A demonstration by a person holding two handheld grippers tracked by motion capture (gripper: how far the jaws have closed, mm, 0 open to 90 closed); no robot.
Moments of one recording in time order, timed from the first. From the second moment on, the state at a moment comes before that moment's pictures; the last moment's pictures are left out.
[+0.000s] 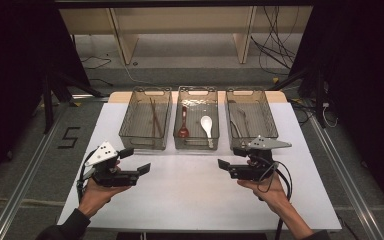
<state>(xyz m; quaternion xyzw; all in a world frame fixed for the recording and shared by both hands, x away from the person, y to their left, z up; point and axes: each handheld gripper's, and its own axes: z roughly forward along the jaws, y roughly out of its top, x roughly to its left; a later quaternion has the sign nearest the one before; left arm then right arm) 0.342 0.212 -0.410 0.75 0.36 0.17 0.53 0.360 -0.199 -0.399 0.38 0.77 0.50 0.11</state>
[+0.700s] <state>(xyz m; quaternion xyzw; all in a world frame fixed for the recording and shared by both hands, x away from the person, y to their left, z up) 0.332 0.208 -0.409 0.75 0.35 0.15 0.53 0.324 -0.214 -0.414 0.38 0.78 0.48 0.14</state>
